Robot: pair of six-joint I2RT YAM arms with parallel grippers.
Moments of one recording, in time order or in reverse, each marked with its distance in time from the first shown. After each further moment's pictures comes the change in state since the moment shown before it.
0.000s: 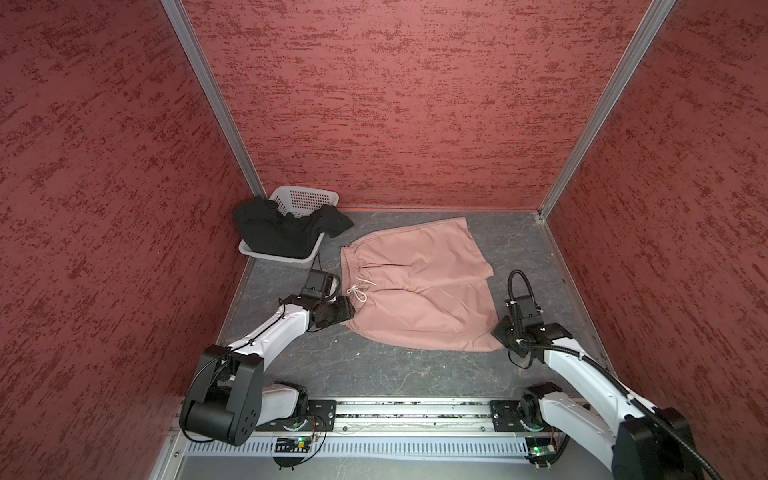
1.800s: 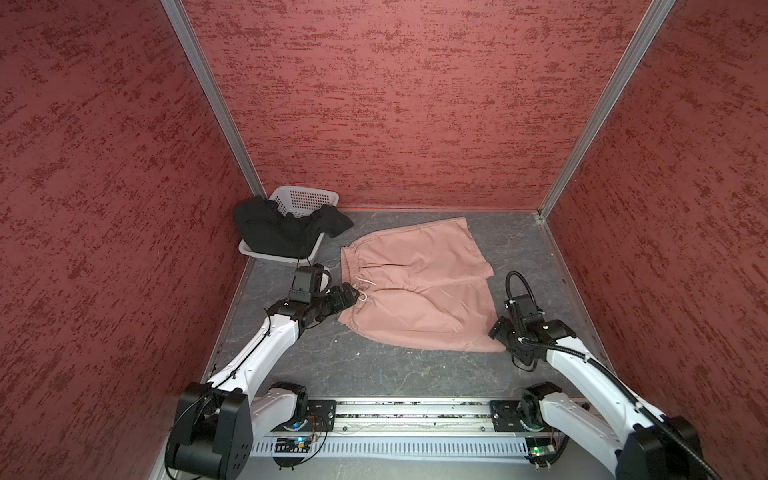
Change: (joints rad) left arm 0.041 -0.156 0.002 0.047 0.083 -0.105; right arm 0.032 -0.014 0.065 -0.182 0.019 0.007
